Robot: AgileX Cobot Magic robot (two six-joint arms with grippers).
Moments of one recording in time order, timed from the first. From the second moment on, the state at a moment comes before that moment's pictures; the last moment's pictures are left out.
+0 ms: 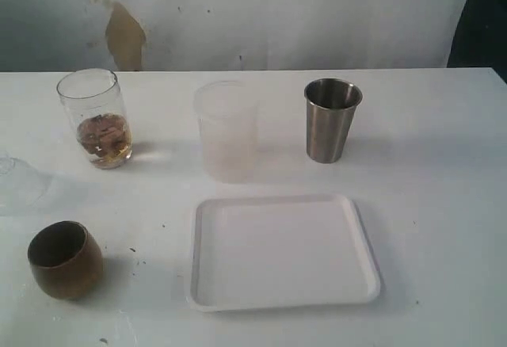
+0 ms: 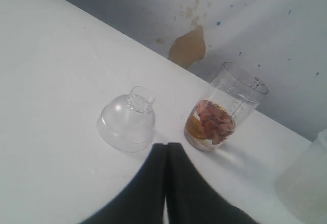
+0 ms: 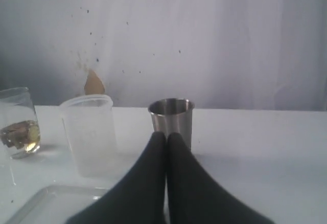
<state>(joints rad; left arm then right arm) -0.06 0.00 -0.01 0.45 0.31 -0.96 0.18 0.01 -0.01 0.00 0.01 0.11</state>
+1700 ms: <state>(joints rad) -0.06 0.03 -0.01 0.11 -0.67 -0.47 0.18 0.01 -0.01 0.00 0.17 0.13</state>
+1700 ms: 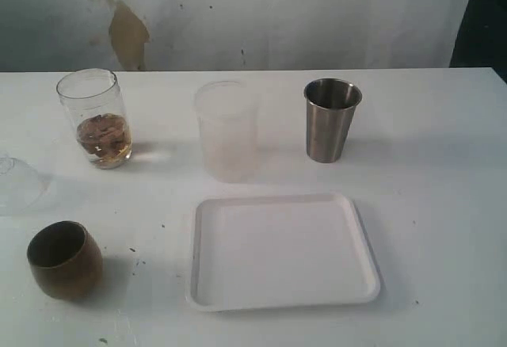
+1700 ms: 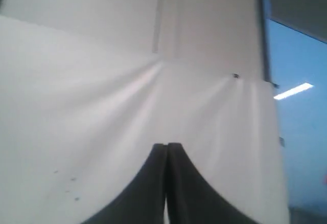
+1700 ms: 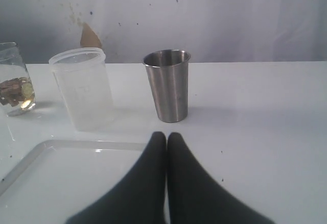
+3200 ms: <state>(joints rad) 0.19 1.18 -0.78 -1.64 0.37 1.37 0.18 0.01 -0.01 0.00 0.17 0.13</state>
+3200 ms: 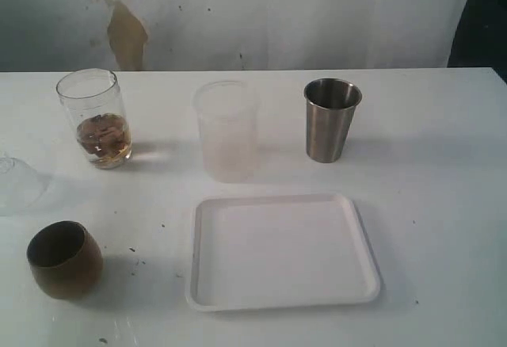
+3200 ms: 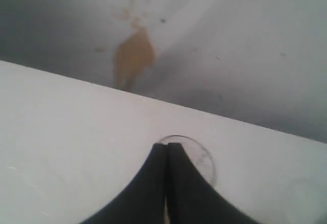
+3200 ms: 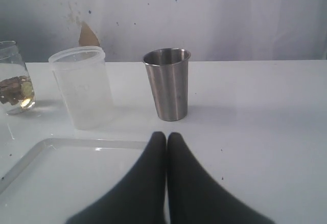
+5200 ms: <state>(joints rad) 0.15 1.92 -1.30 -0.09 0.76 0.27 0.18 0.01 -0.01 0.00 0.17 0.15</state>
